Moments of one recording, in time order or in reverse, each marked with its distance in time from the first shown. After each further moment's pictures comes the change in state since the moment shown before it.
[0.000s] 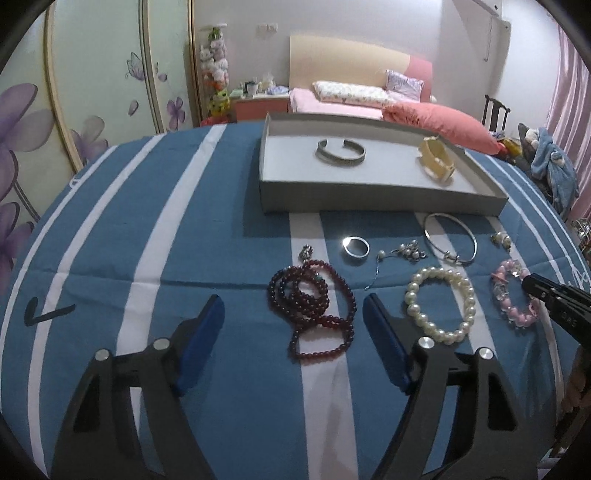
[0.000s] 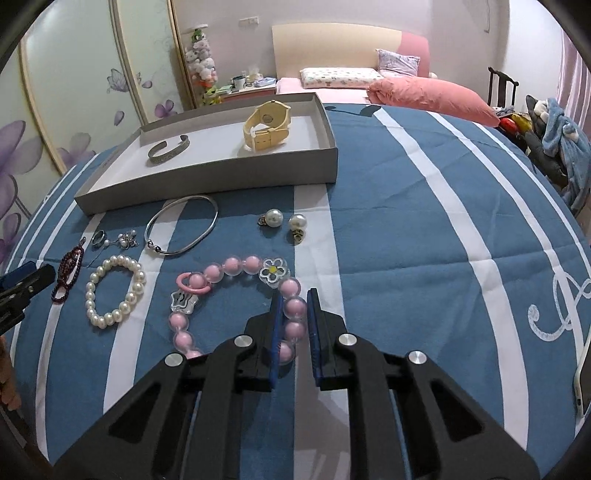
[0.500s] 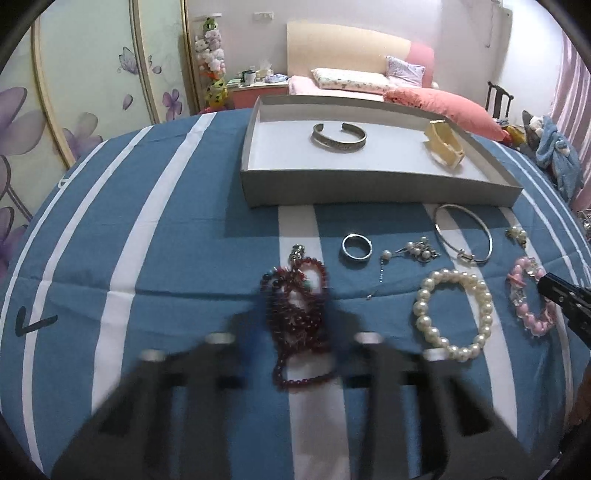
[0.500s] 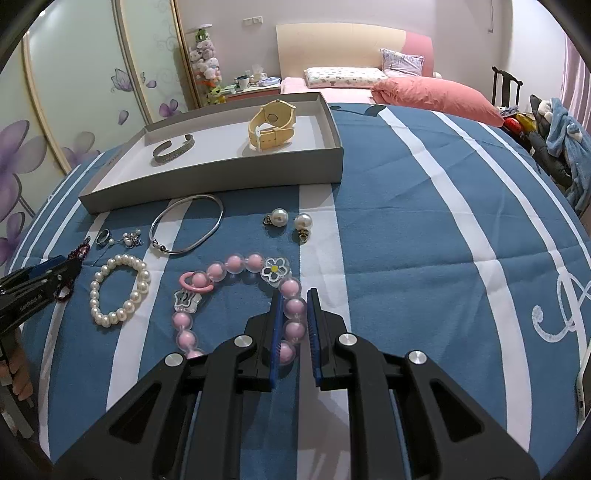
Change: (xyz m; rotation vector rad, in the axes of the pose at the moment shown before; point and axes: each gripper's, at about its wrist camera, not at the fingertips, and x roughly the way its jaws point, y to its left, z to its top) left arm 0.023 -0.008 0.005 0.012 0.037 0.003; right arm 0.000 0.000 0.002 0.000 0.002 0.015
